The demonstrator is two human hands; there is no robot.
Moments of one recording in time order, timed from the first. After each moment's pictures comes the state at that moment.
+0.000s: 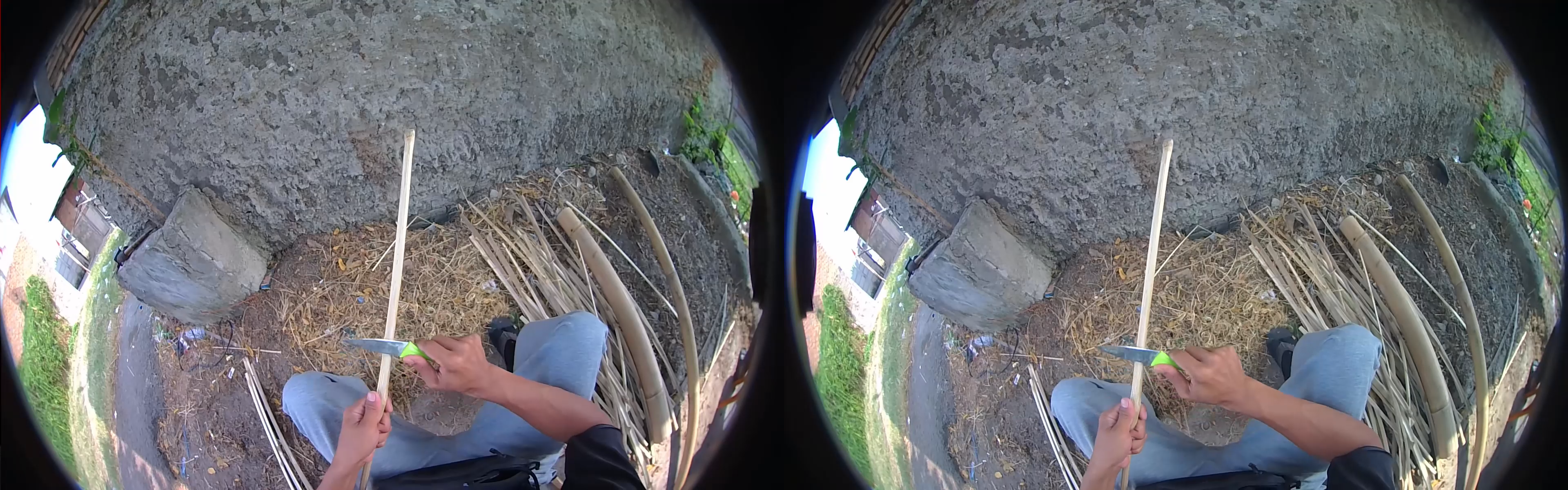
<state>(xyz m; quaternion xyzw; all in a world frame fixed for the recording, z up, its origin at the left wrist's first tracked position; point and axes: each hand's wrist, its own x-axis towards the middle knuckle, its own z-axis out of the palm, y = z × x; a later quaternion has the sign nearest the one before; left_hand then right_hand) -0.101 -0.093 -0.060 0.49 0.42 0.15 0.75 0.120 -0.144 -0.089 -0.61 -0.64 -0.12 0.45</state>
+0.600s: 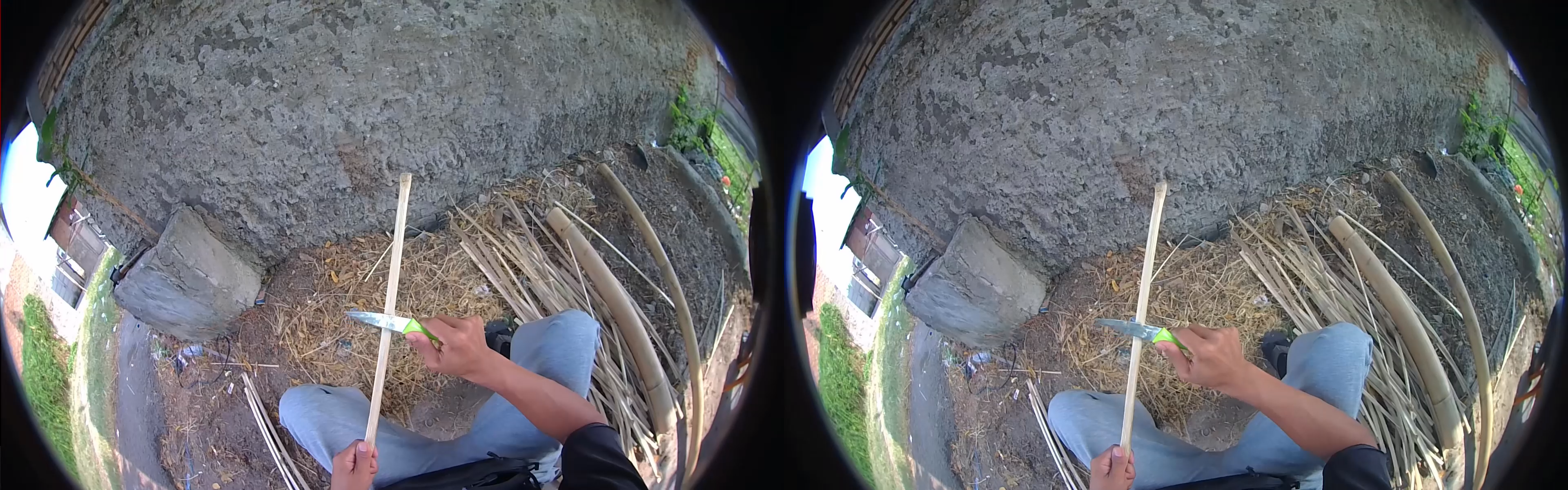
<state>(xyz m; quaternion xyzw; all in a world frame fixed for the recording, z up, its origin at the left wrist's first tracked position) -0.159 -0.132 -0.078 0.68 0.48 0.17 0.53 0.148 -0.133 -0.078 -0.64 -0.56 -0.17 0.50</state>
